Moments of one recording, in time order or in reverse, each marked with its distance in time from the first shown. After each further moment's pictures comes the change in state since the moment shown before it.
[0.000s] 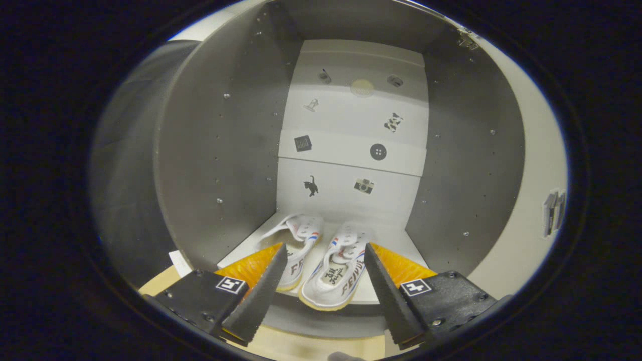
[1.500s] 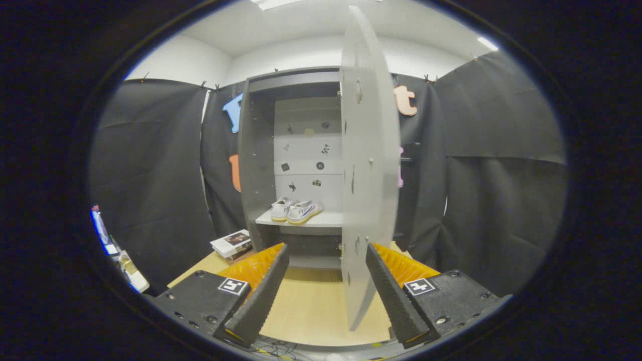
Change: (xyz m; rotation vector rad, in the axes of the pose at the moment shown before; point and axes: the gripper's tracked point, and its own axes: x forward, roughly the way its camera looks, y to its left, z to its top) arm -0.415 -0.110 -0.080 0.154 -0.063 -0.036
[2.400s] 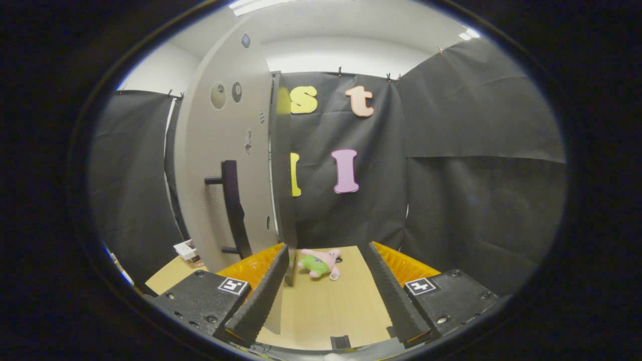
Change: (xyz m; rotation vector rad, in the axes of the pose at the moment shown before) arm 0.004 -0.187 0.050 0.025 -0.023 -0.155
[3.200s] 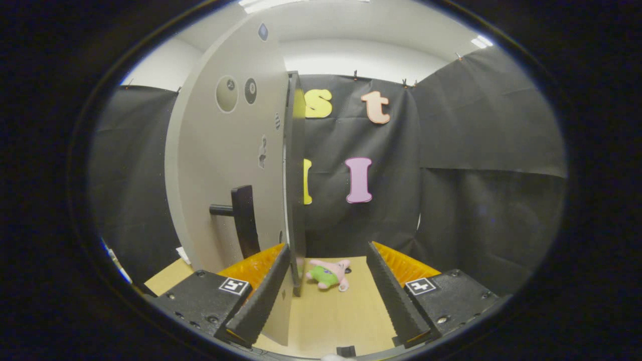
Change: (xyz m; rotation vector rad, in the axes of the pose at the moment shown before) arm 0.024 0.039 0.029 -0.047 -0.030 0.039
